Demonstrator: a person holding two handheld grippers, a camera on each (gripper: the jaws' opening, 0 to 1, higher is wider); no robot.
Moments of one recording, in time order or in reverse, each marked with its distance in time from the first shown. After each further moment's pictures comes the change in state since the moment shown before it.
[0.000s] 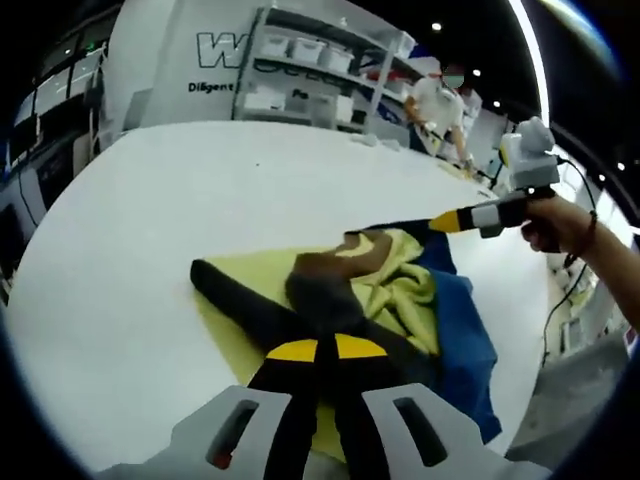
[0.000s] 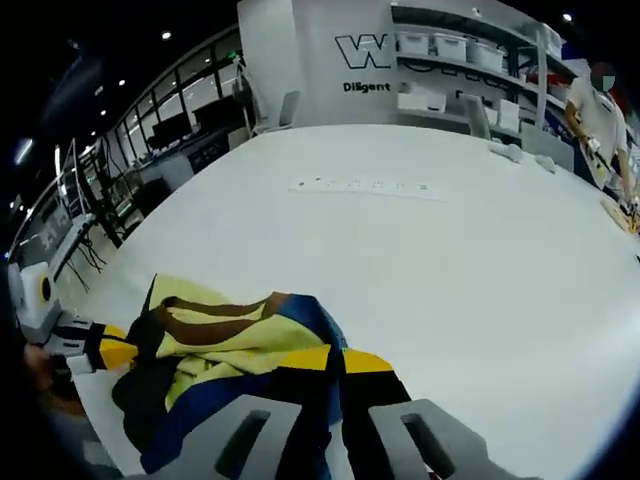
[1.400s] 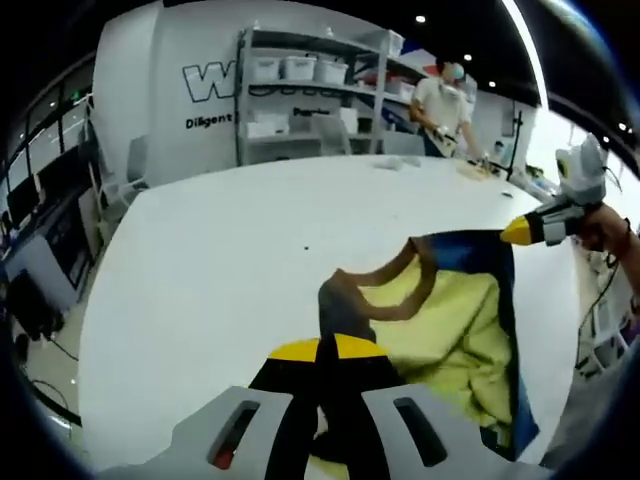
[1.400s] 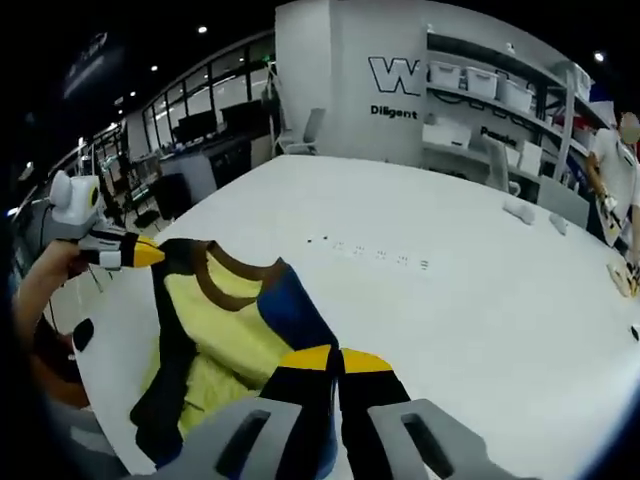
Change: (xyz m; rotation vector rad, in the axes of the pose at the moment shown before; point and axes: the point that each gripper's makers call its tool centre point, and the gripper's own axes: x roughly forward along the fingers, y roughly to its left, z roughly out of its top) left arm 0.035 0.088 0.148 0.161 0.005 0.116; right arm -0.014 -0.009 0.098 -0.133 -0.043 0.058
